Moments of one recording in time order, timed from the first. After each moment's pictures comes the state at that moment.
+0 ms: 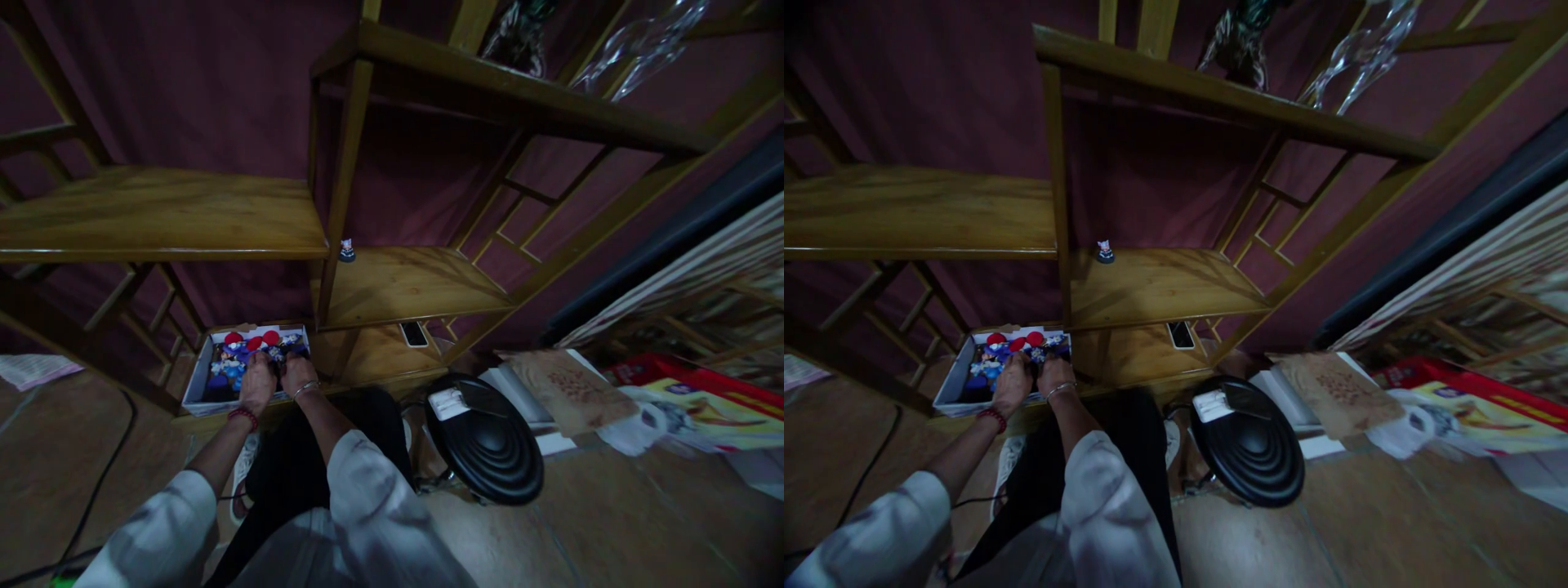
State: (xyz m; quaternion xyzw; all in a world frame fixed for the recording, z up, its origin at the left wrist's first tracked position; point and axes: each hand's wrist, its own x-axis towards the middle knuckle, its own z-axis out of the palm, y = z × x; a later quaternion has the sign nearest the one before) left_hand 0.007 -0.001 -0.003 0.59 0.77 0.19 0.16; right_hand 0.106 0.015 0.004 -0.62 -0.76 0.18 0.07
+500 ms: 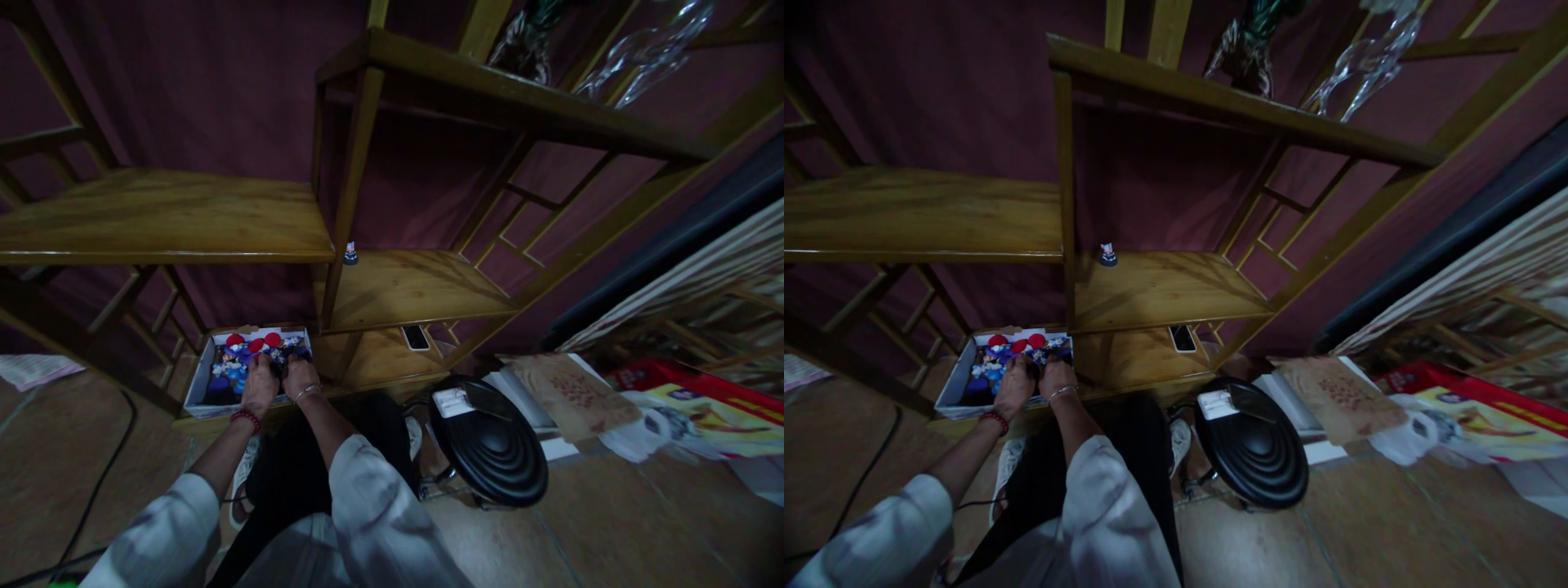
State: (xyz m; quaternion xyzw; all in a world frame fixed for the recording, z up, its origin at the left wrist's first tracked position) left_hand 0.007 0.000 -0.003 0.58 0.76 0.19 0.20; right_hand 0.106 0.016 0.004 -0.62 -0.76 0.17 0.07
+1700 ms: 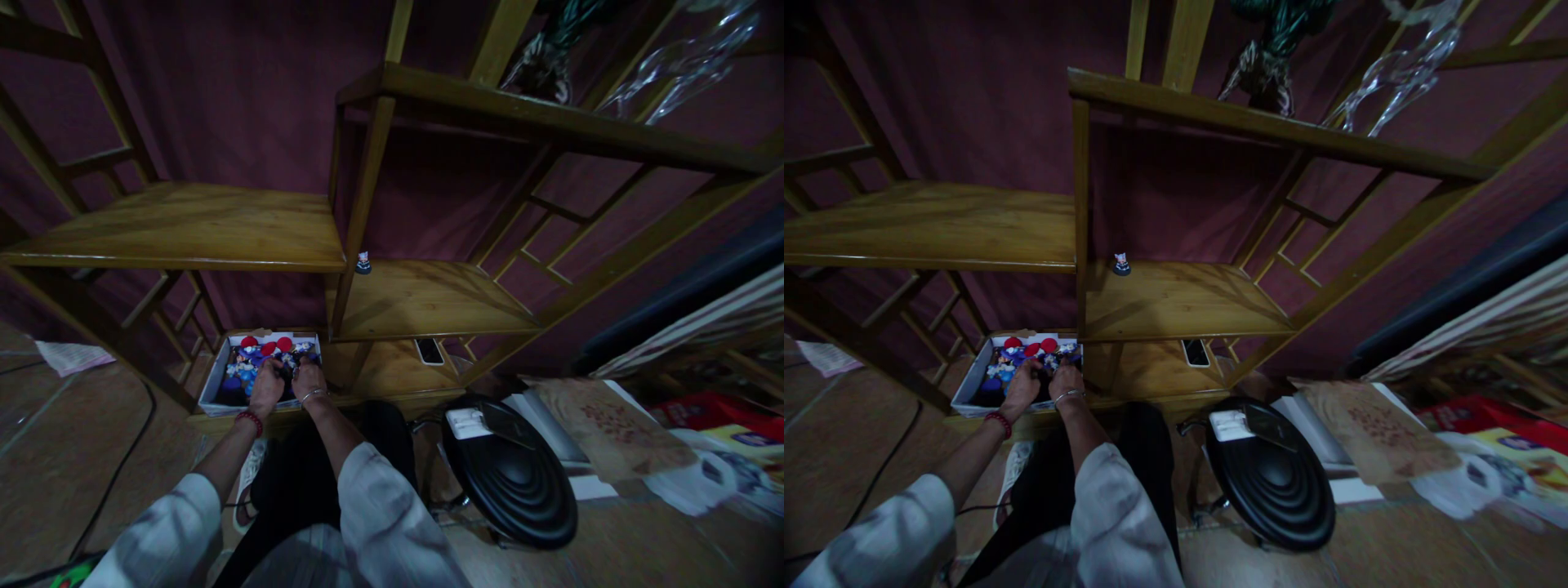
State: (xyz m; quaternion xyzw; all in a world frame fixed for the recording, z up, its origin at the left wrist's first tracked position) left_hand -0.001 0.005 -0.011 0.54 0.77 0.26 0.23; right_hand 0.104 0.025 0.000 -0.63 -0.74 0.23 0.09
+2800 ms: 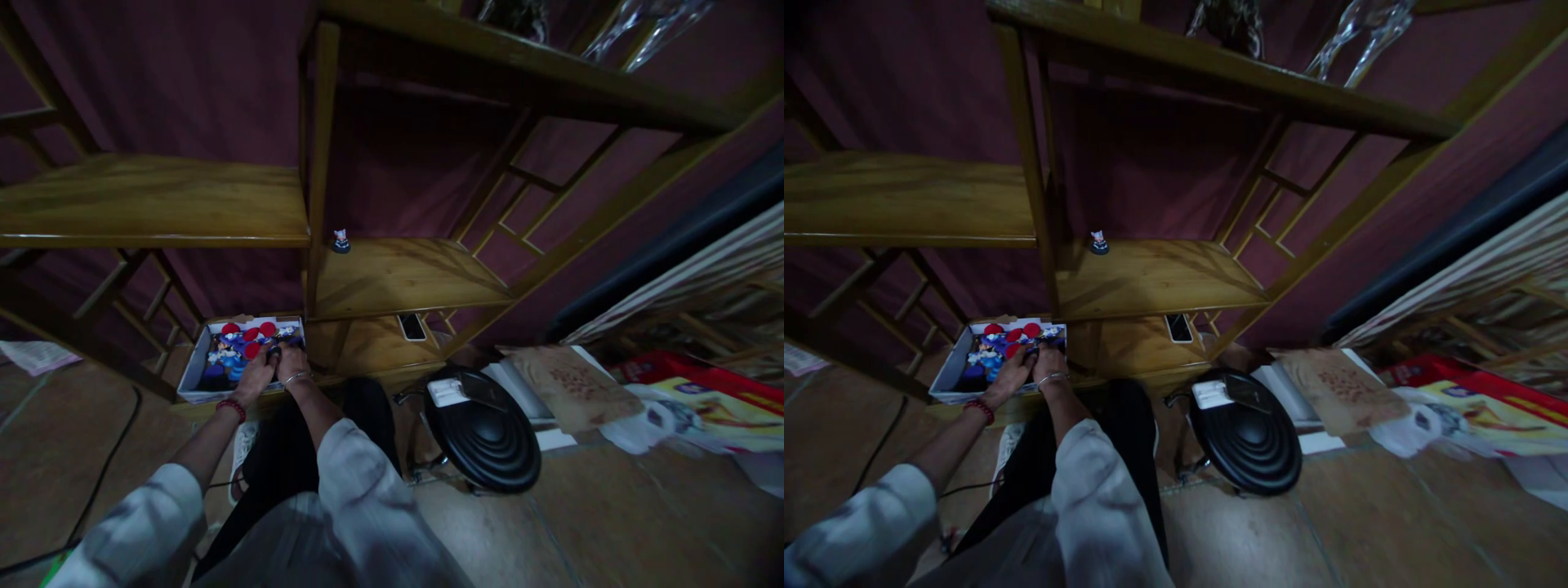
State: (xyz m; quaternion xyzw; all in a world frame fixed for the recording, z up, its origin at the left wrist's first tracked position) left_hand 0.012 0.001 -0.006 0.57 0.74 0.19 0.29; right_hand 0.109 0.020 0.000 -0.61 -0.75 0.23 0.11
